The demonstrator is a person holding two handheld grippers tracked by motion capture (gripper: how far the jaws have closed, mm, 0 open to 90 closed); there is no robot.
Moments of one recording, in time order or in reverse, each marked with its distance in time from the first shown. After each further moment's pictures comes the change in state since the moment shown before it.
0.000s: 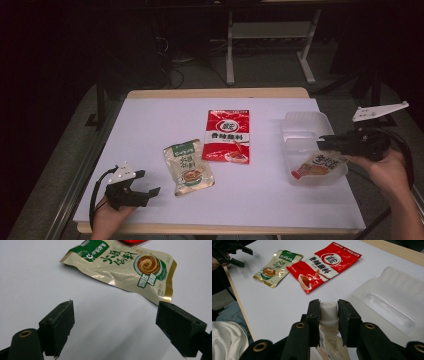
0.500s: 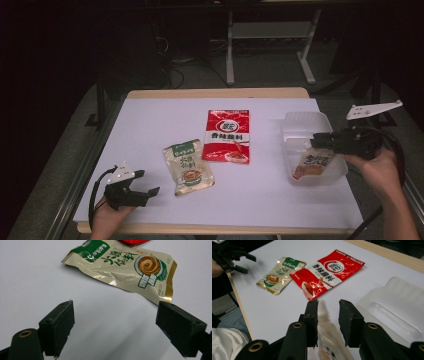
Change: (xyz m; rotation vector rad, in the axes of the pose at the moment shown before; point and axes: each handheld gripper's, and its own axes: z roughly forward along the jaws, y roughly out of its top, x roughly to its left) left arm 0.001 0.000 -0.001 -0.011 0.003 -0.006; right arm 0.009 0.009 0.008 -0.036 0.008 -0.003
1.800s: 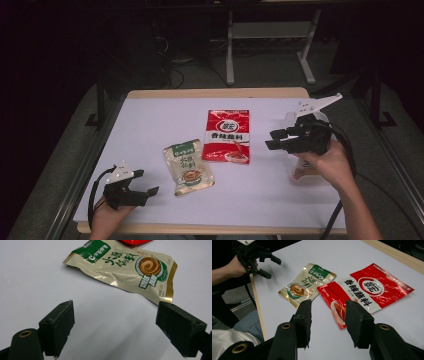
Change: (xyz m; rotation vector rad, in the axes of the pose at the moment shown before) left arm 0.001 0.000 -0.001 -0.003 0.001 0.003; right arm 0.062 0.054 0.070 0.035 0.124 -0.114
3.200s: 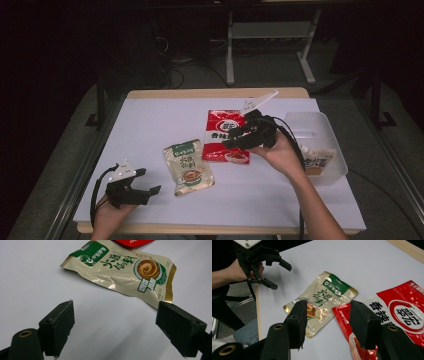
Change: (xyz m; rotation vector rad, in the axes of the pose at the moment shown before) left arm 0.000 0.004 0.004 -0.005 -0.007 0.007; right arm 0.018 0.050 0.099 0.059 0.095 -0.069
